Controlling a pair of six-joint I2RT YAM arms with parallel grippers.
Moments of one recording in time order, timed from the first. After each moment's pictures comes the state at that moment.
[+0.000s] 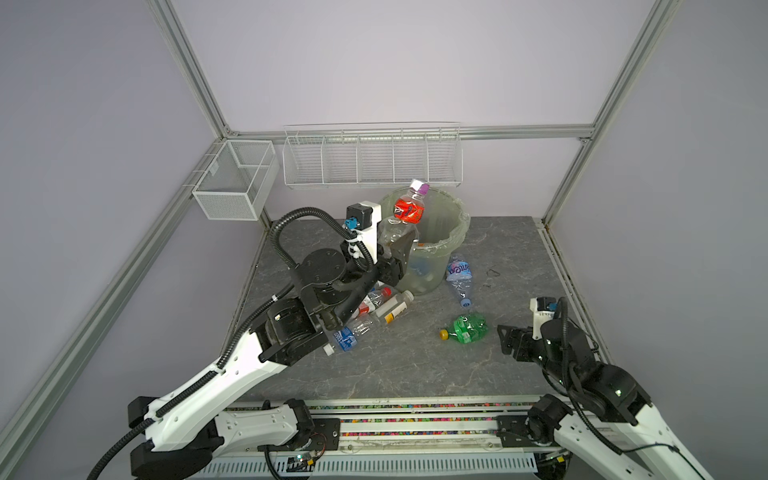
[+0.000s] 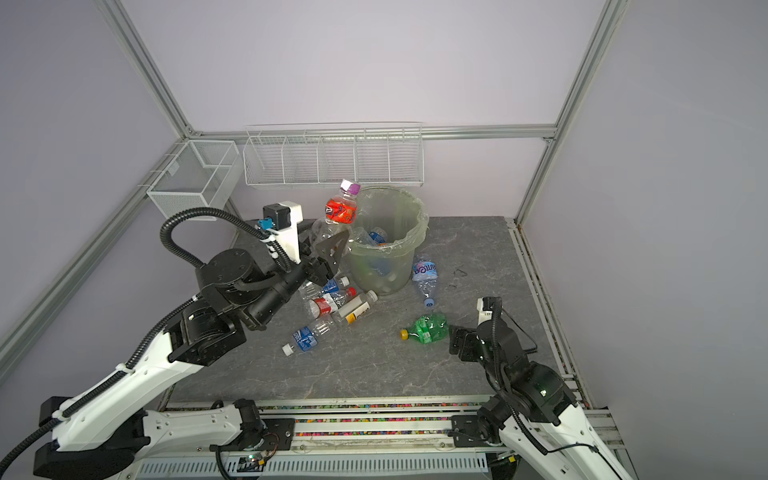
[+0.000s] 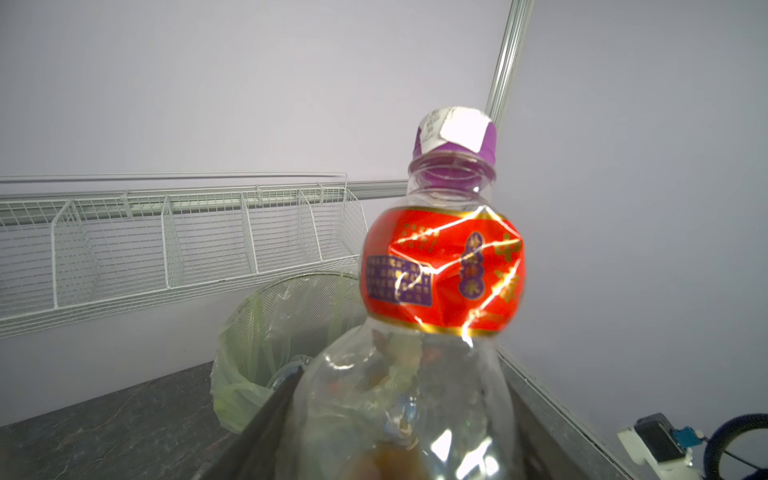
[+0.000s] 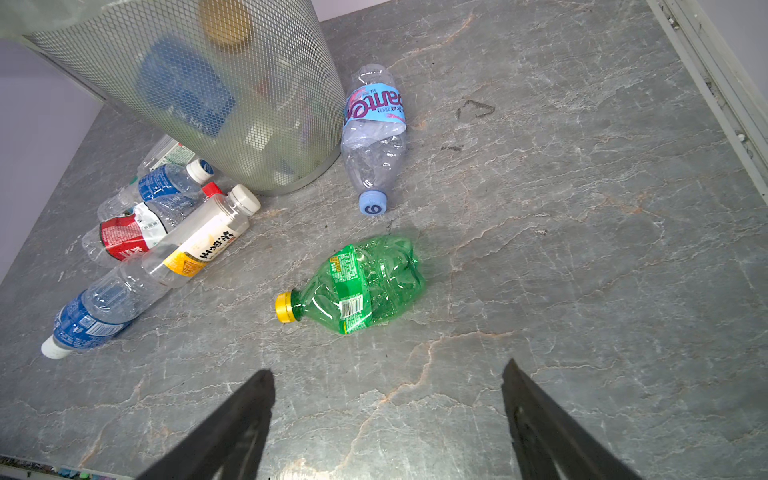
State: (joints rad) left arm -1.05 1.13 1.45 -0.26 -0.42 -0.11; right arm 0.61 0.47 0.71 -0.91 0.28 0.56
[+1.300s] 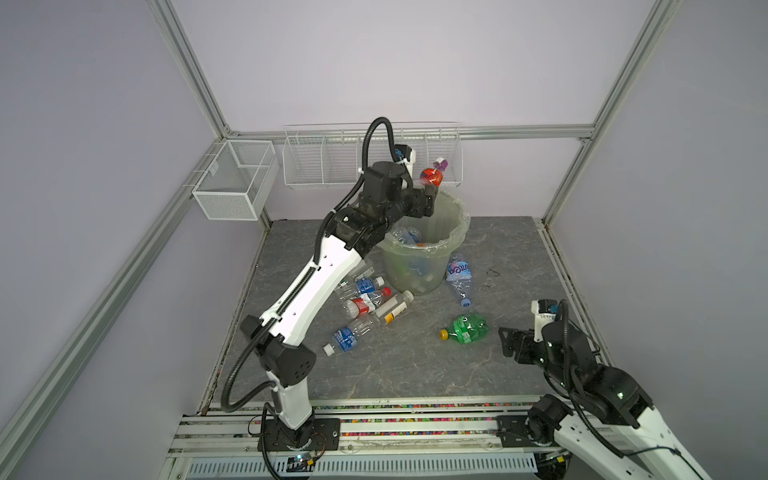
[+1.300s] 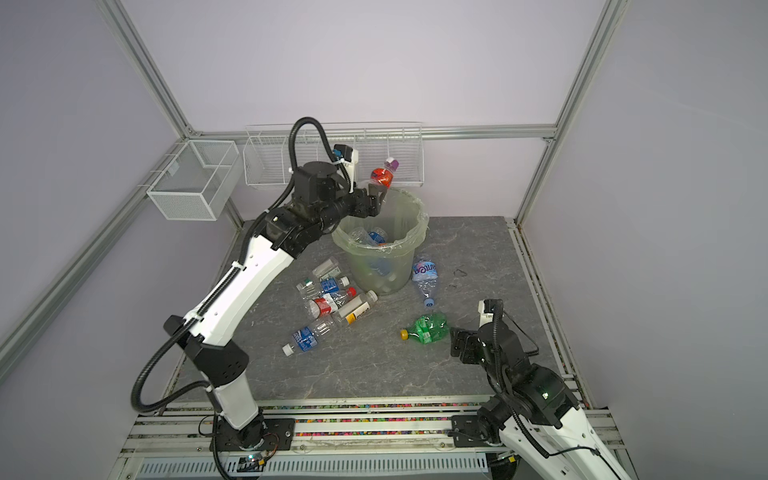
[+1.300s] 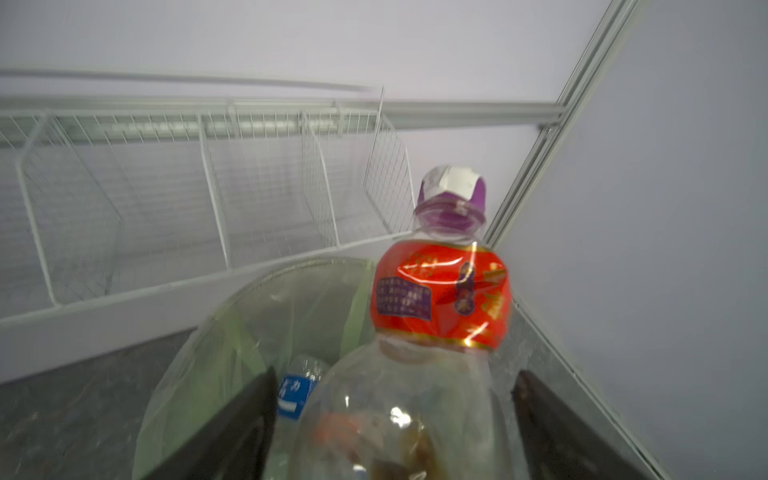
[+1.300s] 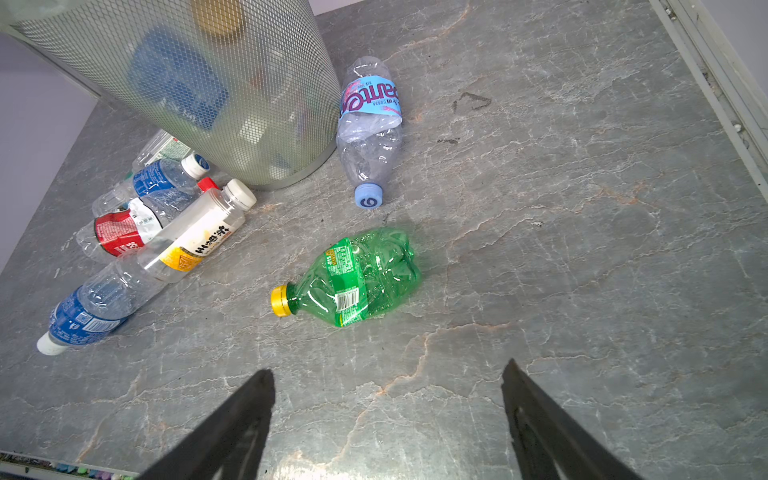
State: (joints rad) left arm -0.72 1.89 2.28 -0.67 -0.11 -0.24; right arm 0.61 0.45 0.70 -0.94 0.28 0.56
